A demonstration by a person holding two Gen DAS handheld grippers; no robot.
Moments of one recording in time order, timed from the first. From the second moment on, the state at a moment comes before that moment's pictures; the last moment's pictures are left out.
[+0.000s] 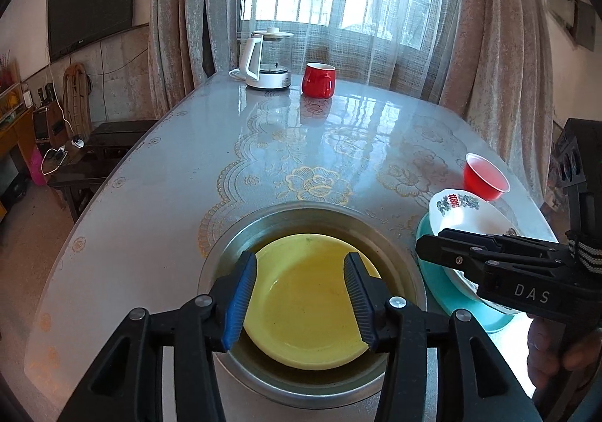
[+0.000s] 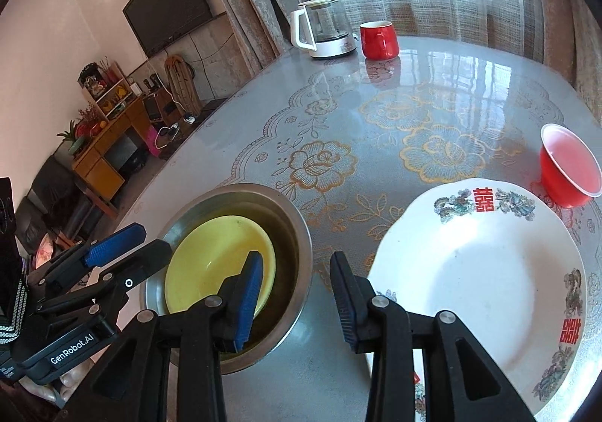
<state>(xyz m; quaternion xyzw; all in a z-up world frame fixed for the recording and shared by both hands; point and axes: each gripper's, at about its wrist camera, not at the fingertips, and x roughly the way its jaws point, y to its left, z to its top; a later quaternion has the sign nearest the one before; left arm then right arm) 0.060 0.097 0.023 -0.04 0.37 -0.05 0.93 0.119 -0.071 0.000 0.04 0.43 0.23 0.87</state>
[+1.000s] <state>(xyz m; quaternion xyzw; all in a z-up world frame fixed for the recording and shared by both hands) 0.090 0.003 0.022 0.01 0.39 -0.11 0.91 0.117 -0.200 0.005 0.15 0.40 0.12 0.89</state>
